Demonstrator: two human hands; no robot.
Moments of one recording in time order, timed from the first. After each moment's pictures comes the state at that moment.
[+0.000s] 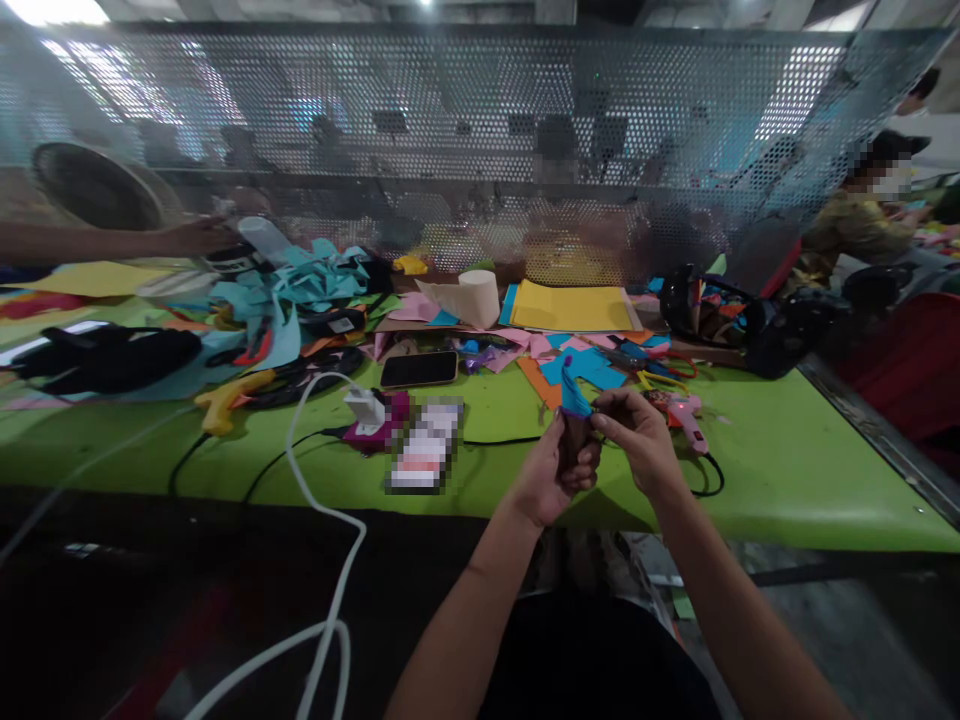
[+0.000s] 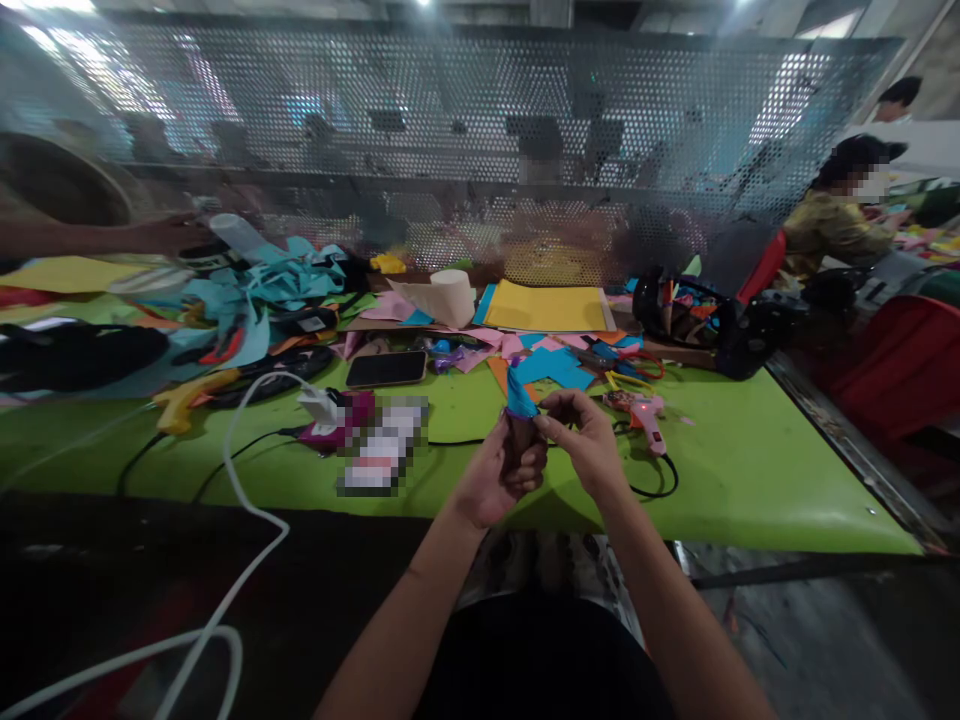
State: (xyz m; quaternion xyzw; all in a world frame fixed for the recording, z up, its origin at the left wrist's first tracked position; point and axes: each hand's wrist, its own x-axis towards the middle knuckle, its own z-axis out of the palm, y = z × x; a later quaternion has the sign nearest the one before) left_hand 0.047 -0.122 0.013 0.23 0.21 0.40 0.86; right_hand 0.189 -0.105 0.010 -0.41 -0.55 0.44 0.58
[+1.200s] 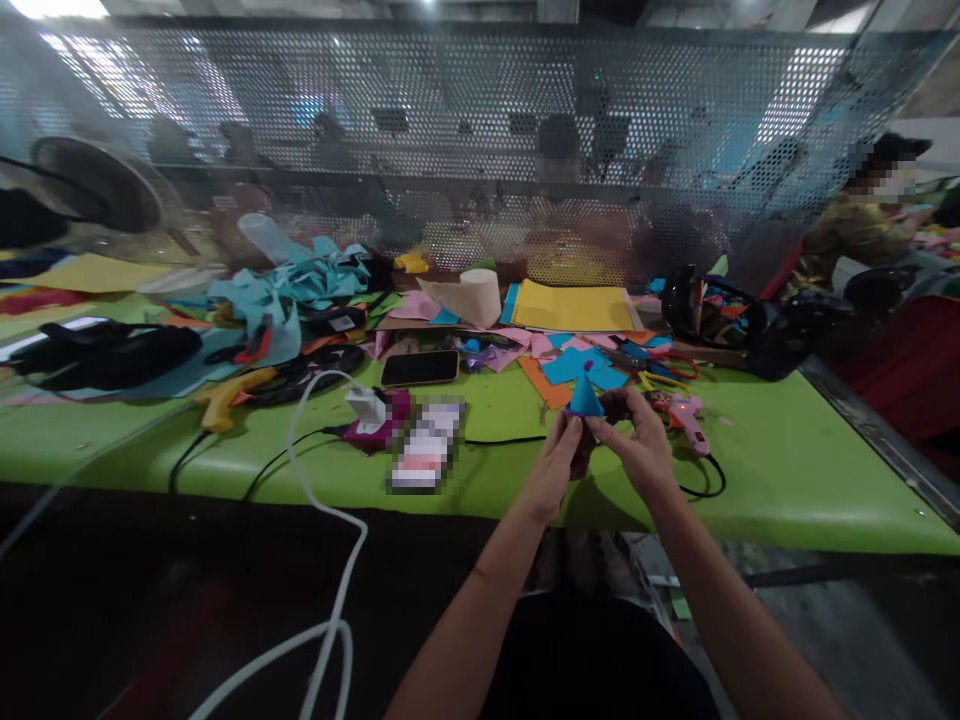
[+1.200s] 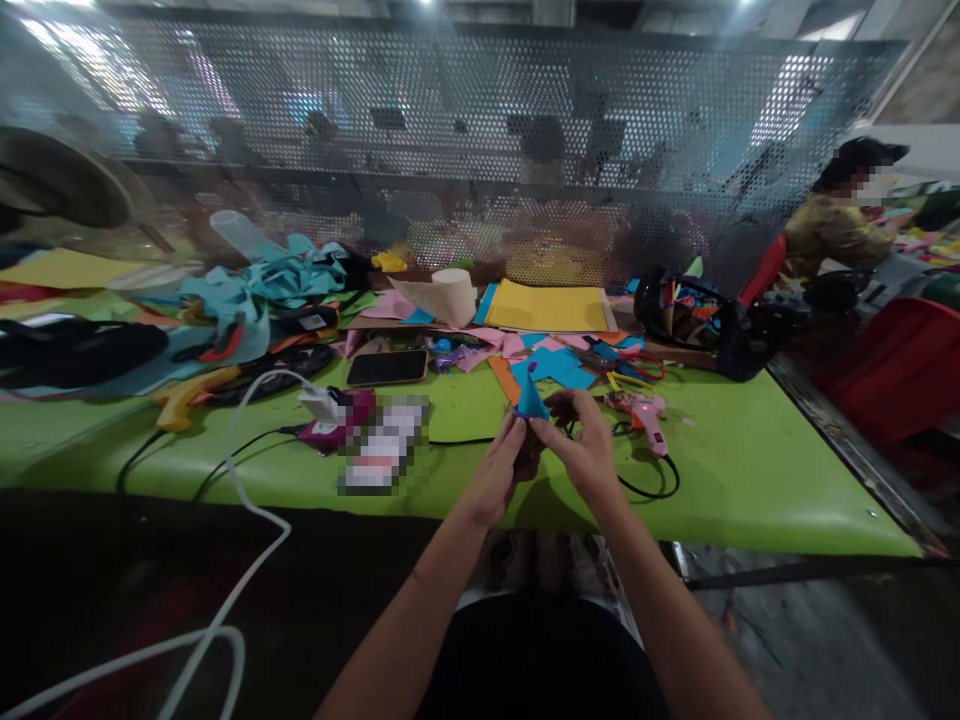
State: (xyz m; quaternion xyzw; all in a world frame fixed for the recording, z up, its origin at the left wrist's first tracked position) left_hand 0.057 -0.124 -0.008 0.33 0.35 0.53 0.70; right_hand 0.184 -0.110 0.015 -0.45 -0.64 0.28 0.56
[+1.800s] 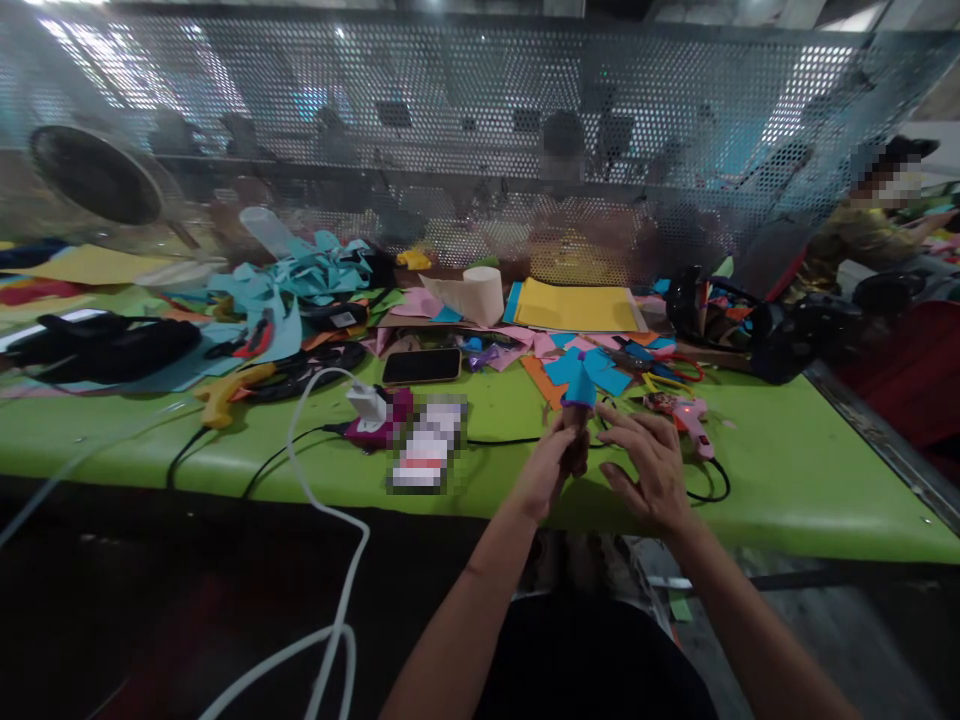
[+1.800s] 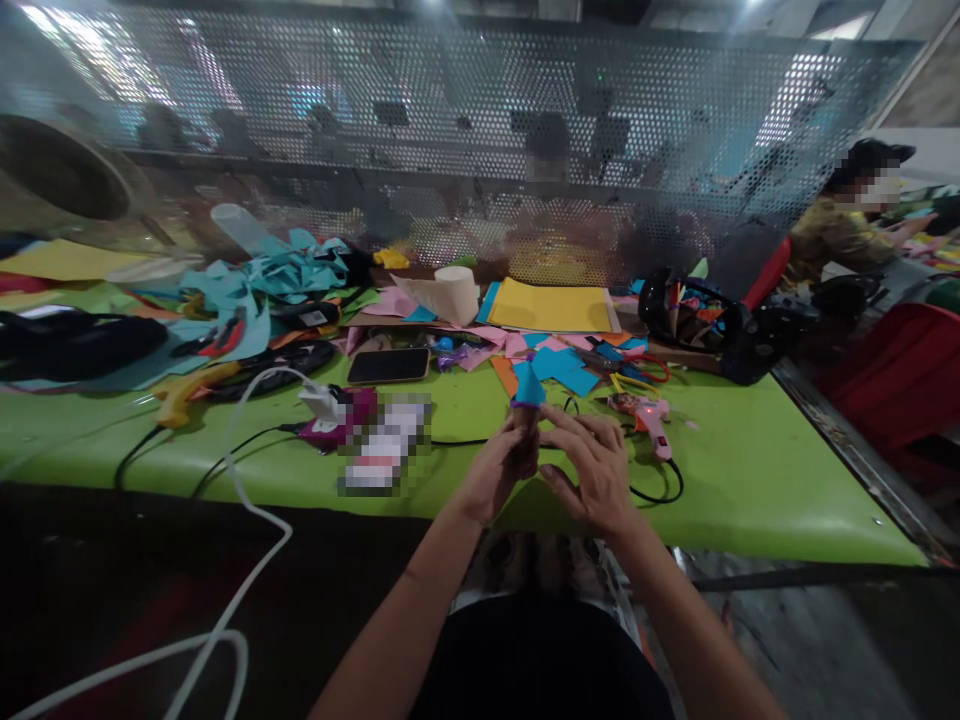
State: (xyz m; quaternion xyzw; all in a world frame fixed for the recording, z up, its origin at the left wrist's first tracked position) left_hand 0.046 -0.117 -0.006 0.30 0.31 0.51 0.75; right_hand 0.208 -0.135 0.003 -0.38 -0.83 -0.06 0.41
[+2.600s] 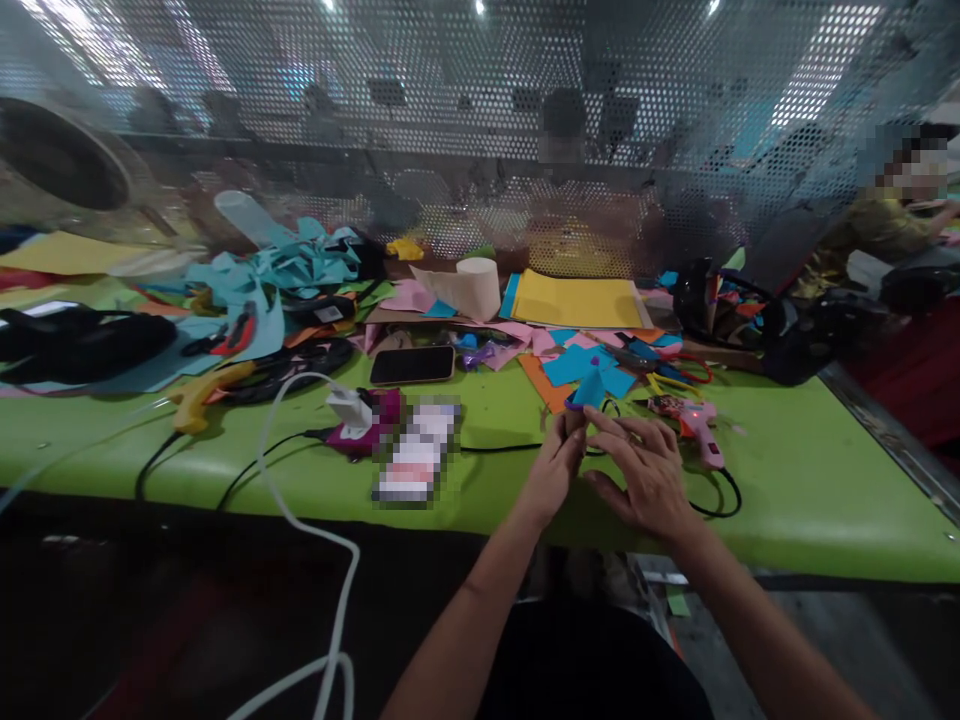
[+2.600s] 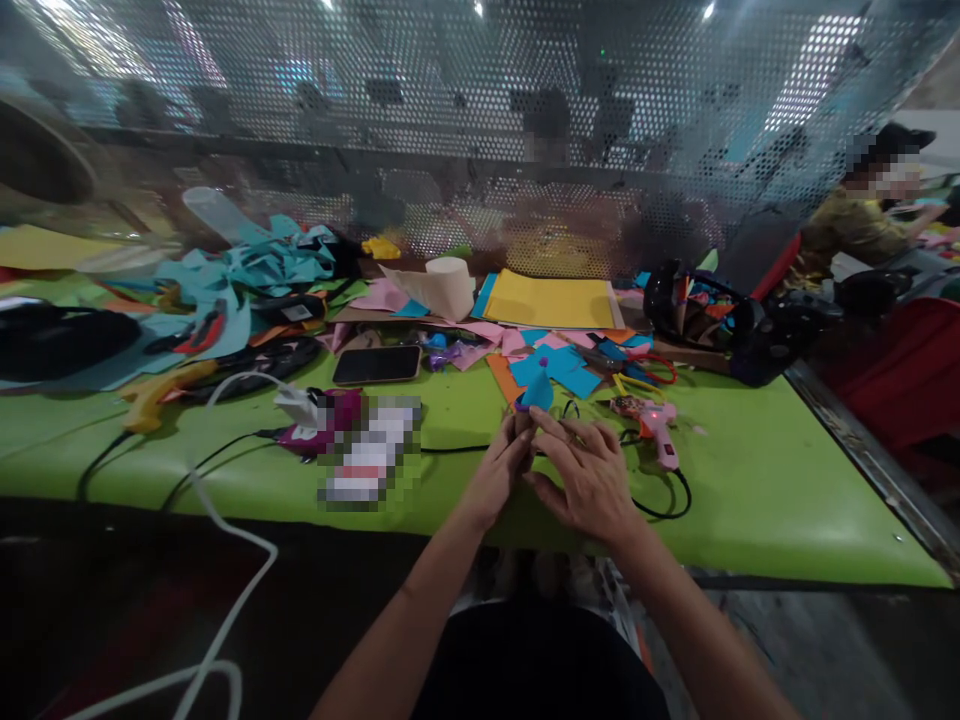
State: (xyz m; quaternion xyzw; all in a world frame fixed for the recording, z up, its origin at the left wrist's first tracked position) left_hand 0.052 -0.102 -0.033 0.39 0.37 0.54 0.65; right_hand 0.203 -0.123 0.002 -0.41 -0.85 -0.11 0.30
